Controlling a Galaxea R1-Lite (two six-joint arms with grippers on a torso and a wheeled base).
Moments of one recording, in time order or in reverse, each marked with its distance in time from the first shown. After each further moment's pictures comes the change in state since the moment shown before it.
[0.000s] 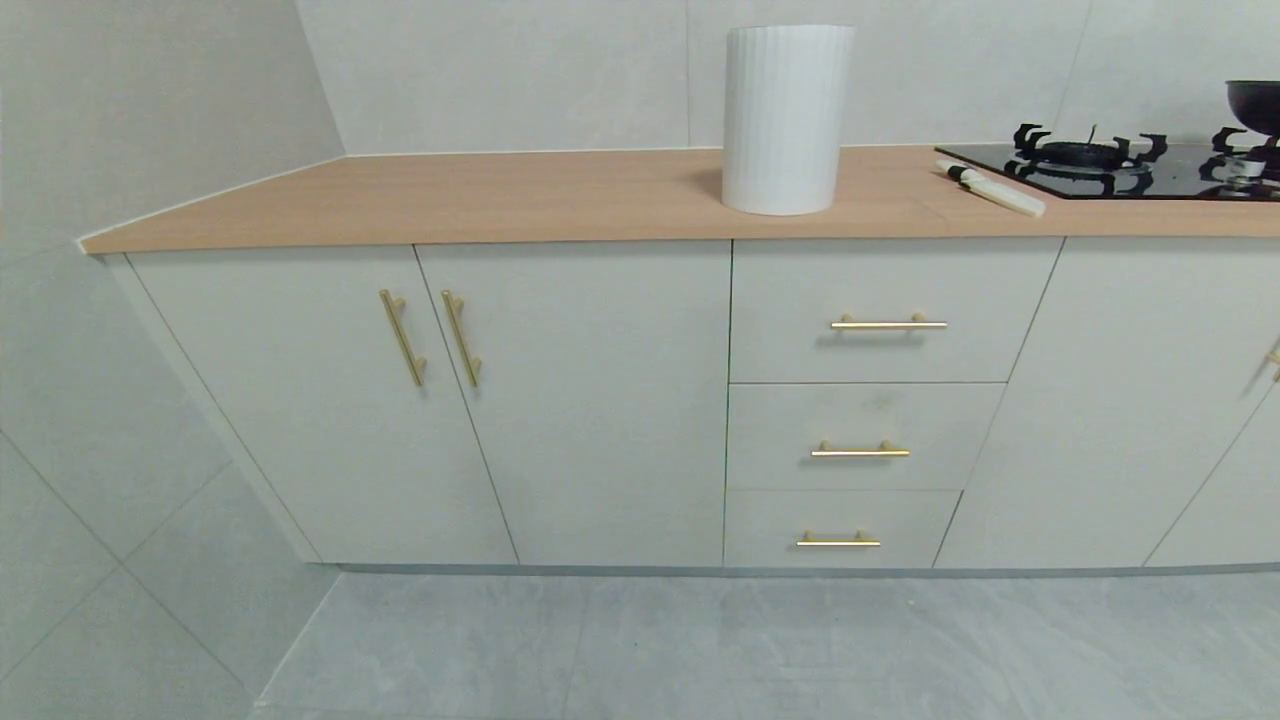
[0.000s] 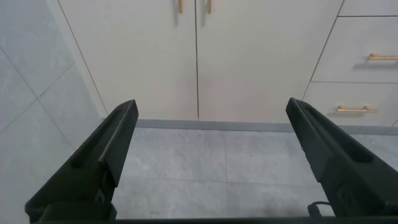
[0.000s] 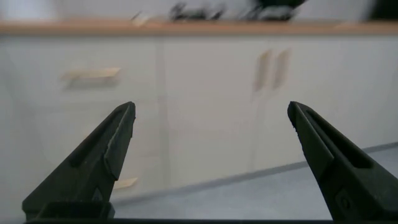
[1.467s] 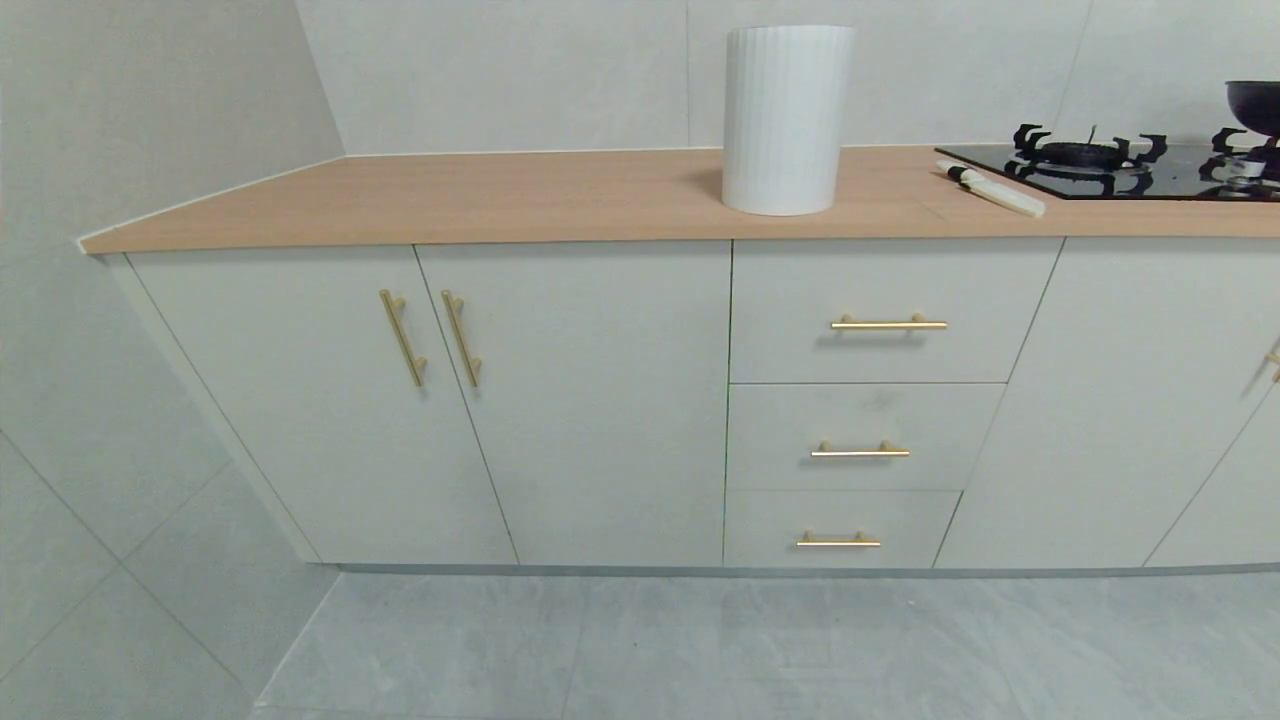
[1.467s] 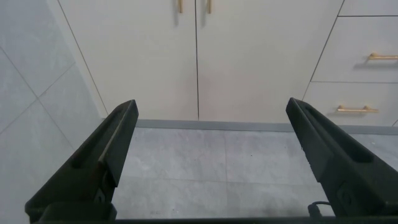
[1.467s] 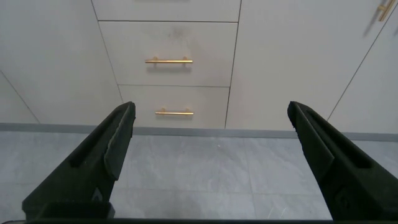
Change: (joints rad) left arm 0.000 0.000 0.000 0.000 0.000 0.001; right arm -0.001 -0.009 0.270 -0.022 0.240 0.063
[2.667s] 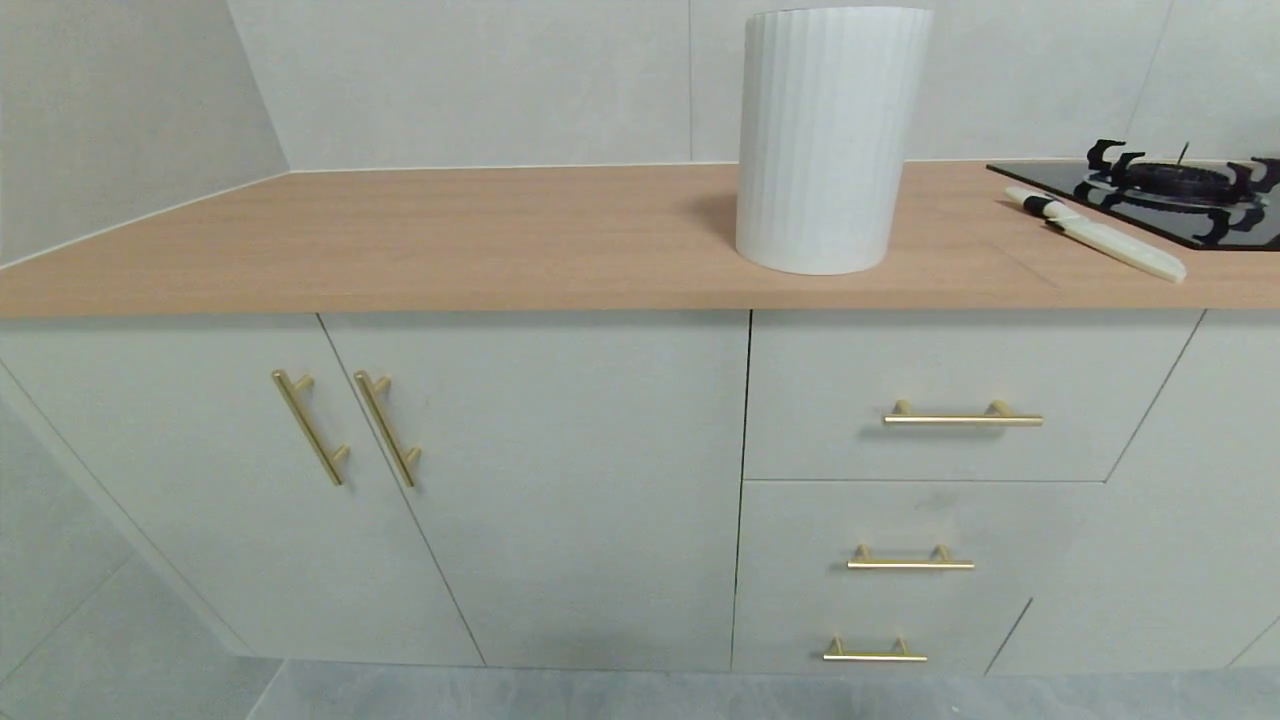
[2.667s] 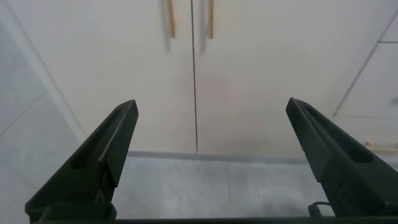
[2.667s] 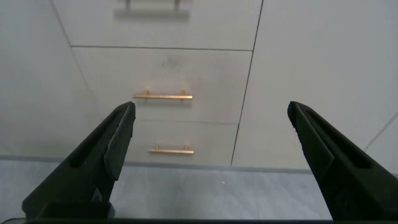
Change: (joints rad) left arm 0.000 0.000 0.000 0.000 0.000 -0.001; right arm 0.001 0.001 0.000 0.001 0.012 0.000
